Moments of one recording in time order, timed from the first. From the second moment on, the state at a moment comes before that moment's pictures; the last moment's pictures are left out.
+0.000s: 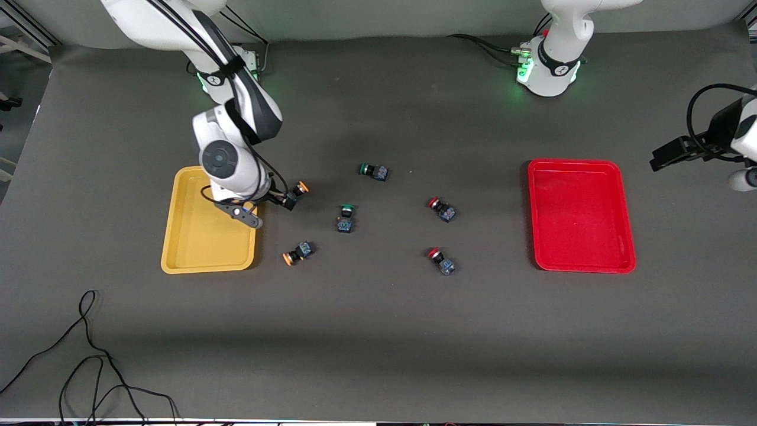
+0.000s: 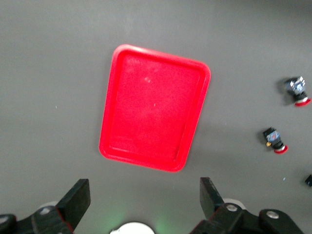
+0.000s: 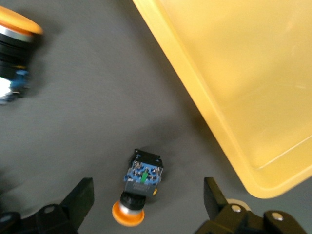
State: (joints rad) left arm 0.06 -0.03 -0.05 -1.69 -0.01 1.53 -0.17; right arm 0.41 0.28 0.03 -2.26 0.04 2.34 0.98
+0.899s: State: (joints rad) left arm -0.26 0.22 -0.12 -1.70 -0.11 1.66 -0.36; right arm 0.44 0.34 0.01 -2.22 0.04 2.31 1.08
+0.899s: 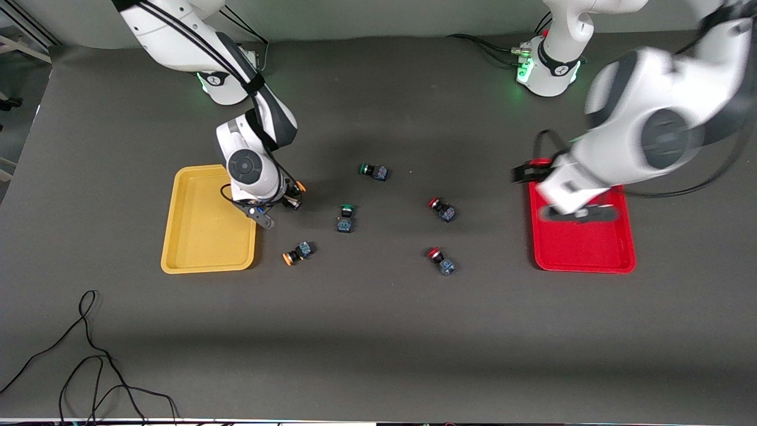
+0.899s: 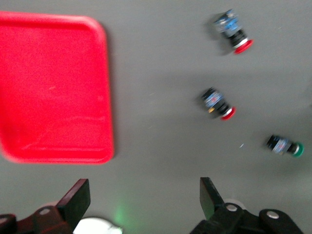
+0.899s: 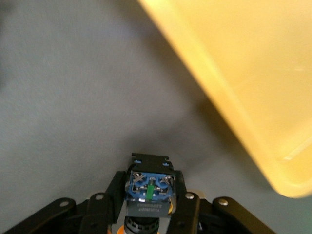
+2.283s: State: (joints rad) left arm -0.50 0.53 -0.12 -2.03 -0.18 2.47 -0.81; right arm 0.35 0.20 -0.28 -2.14 0.07 2.08 0.56
